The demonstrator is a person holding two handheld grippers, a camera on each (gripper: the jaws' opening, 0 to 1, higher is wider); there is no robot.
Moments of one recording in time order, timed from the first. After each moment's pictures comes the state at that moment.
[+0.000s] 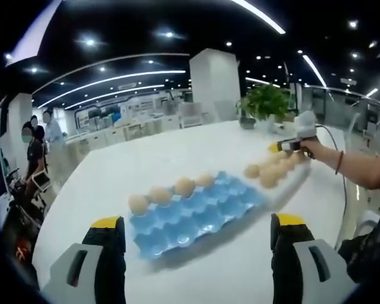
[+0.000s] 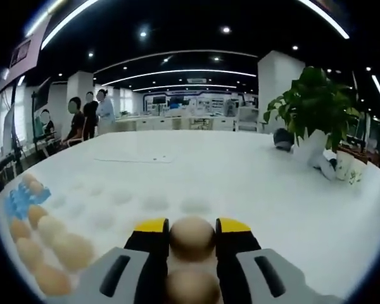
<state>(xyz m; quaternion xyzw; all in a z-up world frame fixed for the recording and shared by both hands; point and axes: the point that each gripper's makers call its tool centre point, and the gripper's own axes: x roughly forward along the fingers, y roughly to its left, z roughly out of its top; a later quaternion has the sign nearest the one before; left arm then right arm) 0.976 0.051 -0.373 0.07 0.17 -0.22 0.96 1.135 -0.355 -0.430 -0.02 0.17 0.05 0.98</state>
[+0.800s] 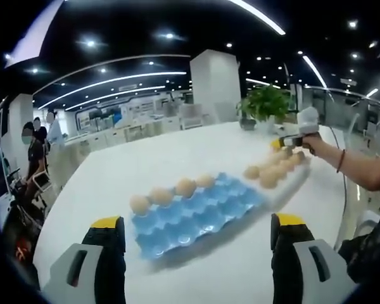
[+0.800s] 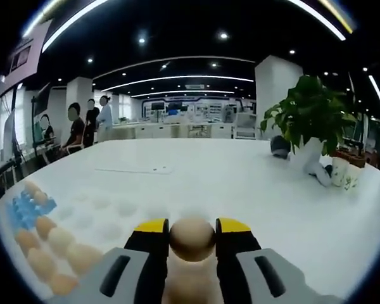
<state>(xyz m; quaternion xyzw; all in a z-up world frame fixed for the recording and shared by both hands) 0.974 0.054 -0.369 0.07 0.16 -0.22 0.96 1.130 -0.358 -0.405 -0.01 0.15 0.05 0.99</state>
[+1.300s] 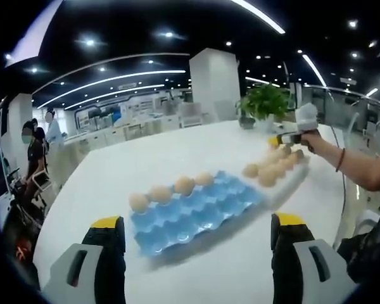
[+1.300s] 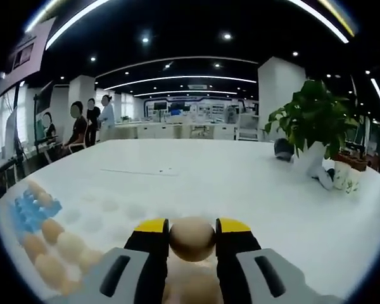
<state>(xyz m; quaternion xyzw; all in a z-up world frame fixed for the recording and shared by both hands) 0.971 0.054 -0.372 0.07 0.17 -0.22 0.96 1.129 -0.340 -0.398 -0.02 0.14 0.05 0.99</state>
